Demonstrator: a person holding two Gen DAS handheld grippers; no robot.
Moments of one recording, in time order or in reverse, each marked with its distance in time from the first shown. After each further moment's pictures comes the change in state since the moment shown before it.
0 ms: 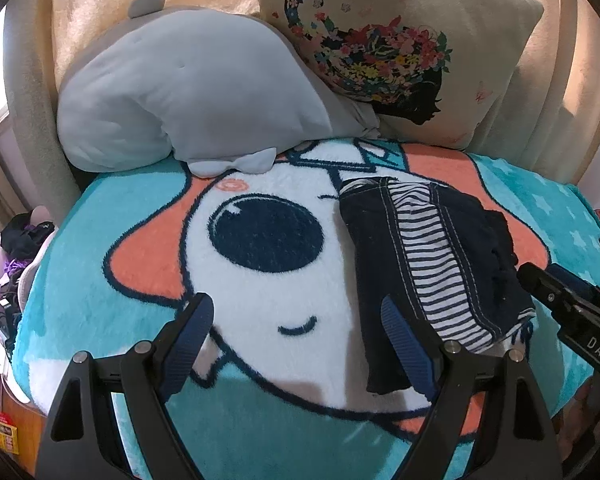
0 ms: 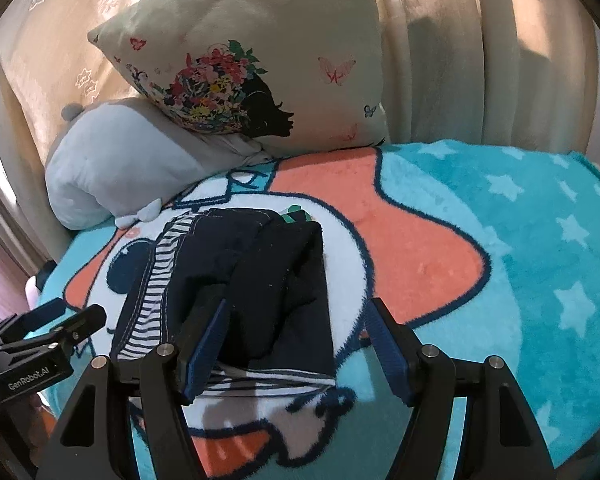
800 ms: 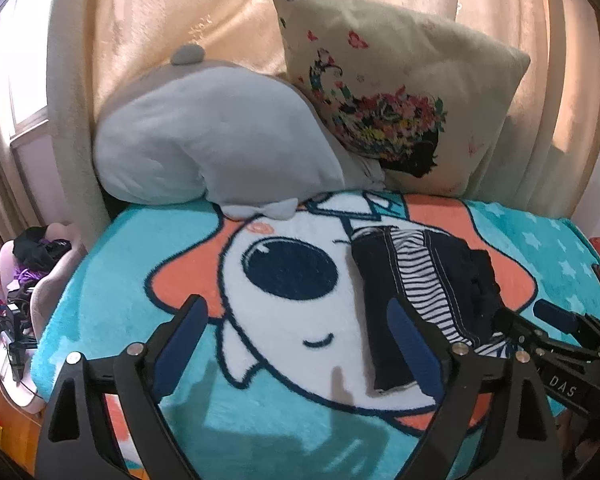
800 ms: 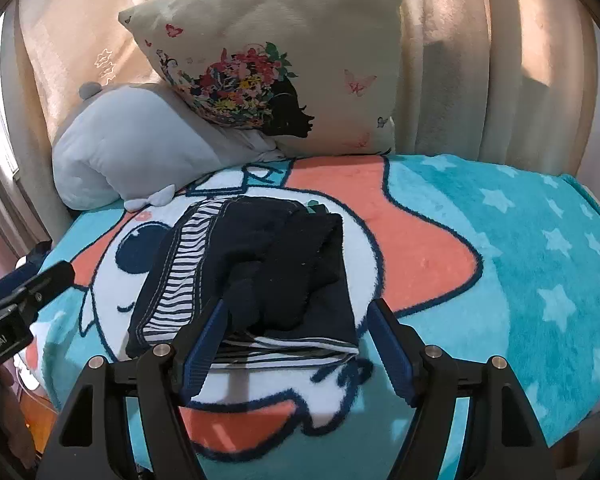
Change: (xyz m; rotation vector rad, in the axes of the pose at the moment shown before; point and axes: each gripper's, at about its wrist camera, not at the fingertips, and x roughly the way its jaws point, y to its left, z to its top) left arm -0.050 0.020 -0.006 -0.041 -0.187 0.008; right arm -0.020 0.029 -0.012 -0.070 -0.011 -0.046
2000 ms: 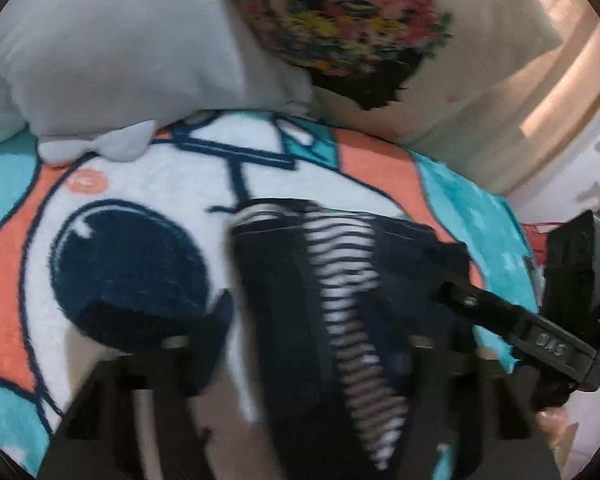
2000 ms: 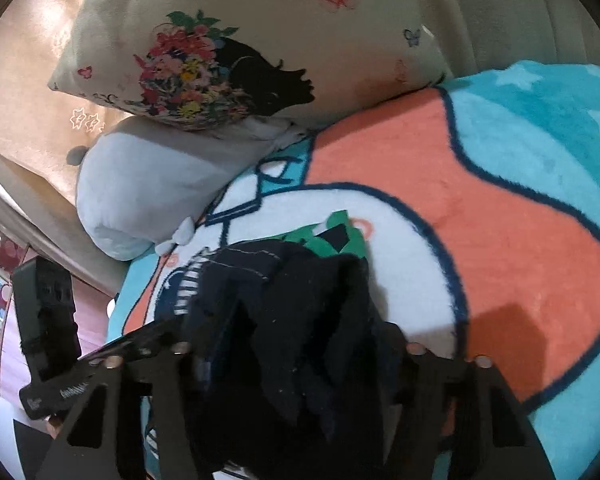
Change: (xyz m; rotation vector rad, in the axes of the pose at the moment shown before) left arm 0.142 -0.042 0.038 -0.069 0.364 -0.436; right arm 0.111 -0.047 0.049 0.273 0.169 0.401
